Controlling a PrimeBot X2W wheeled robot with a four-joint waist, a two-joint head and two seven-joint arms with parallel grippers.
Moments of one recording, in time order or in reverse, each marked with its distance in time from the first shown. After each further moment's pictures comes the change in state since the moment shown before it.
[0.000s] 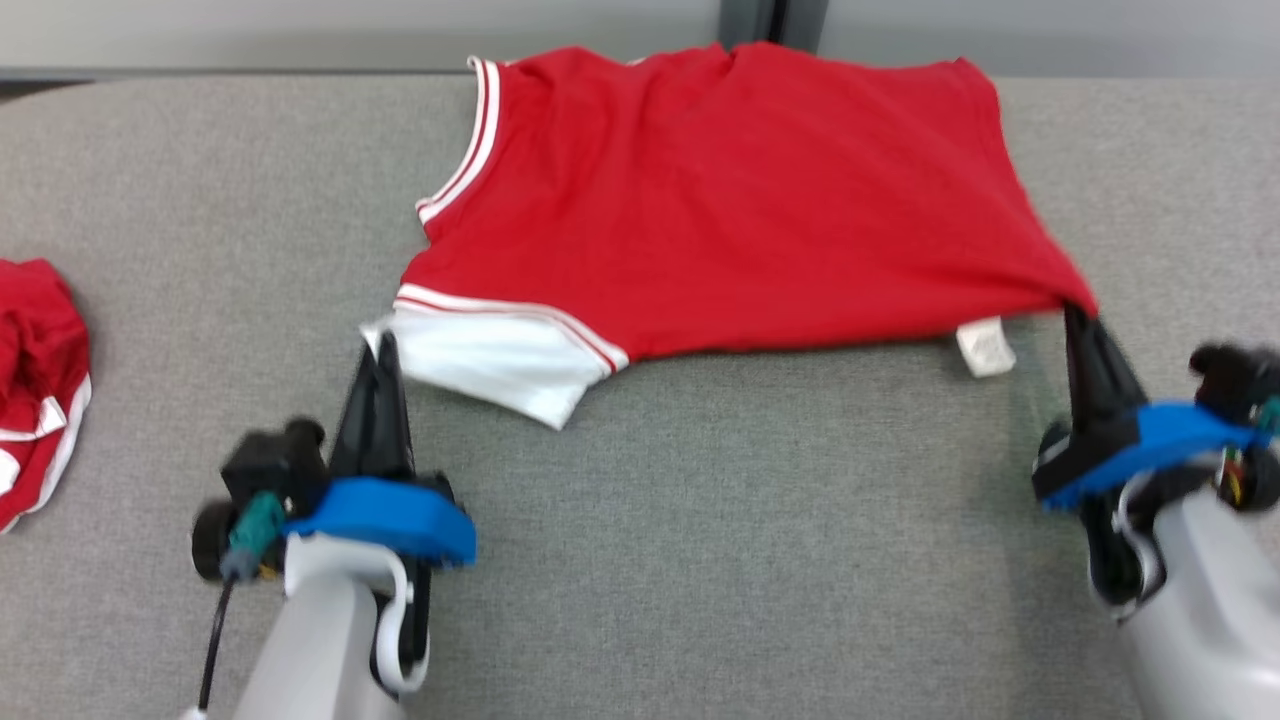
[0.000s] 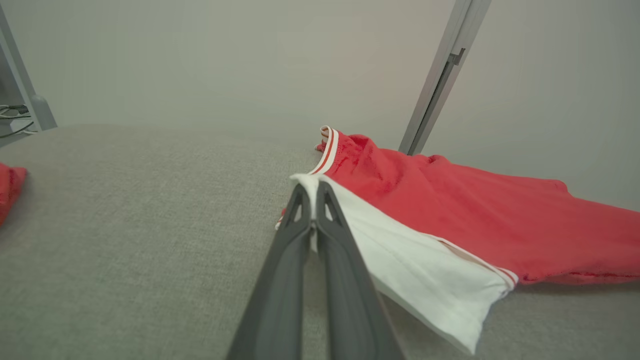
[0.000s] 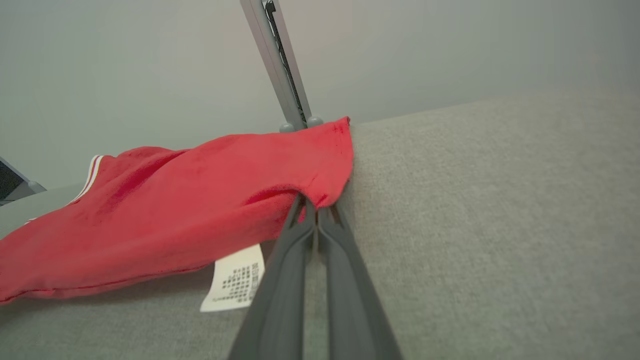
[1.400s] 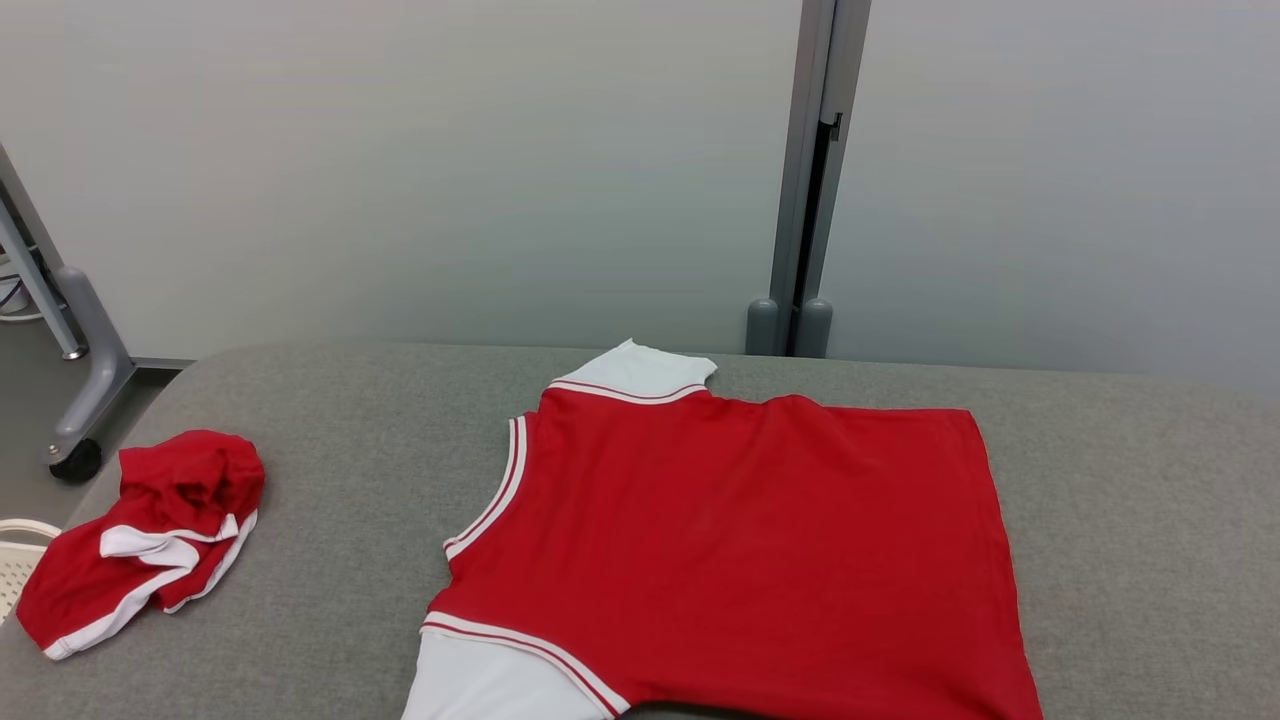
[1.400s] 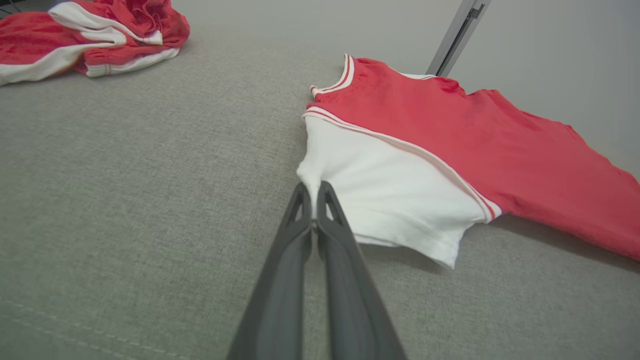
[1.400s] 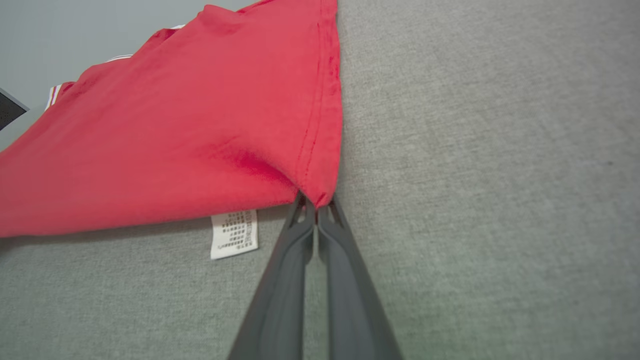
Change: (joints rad) left arm 0.617 -0.002 0.002 -0.030 -0.027 -0.016 0.000; right arm 0.558 0.125 -0.054 0.106 -0.049 0.000 0.000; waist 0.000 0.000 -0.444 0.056
